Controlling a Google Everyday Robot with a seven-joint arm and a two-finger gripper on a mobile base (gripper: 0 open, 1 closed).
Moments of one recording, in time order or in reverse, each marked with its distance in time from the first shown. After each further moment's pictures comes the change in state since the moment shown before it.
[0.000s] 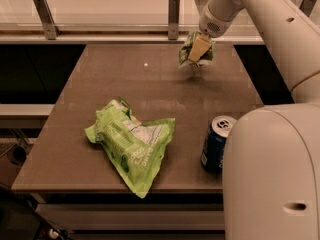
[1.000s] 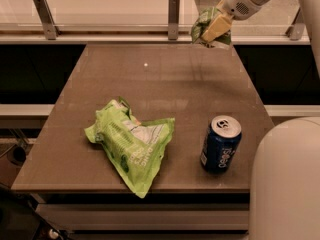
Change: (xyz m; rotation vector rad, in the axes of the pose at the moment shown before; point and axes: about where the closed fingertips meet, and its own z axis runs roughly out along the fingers) arm 0.003 -0.020 -0.077 0.070 -0.256 -0.010
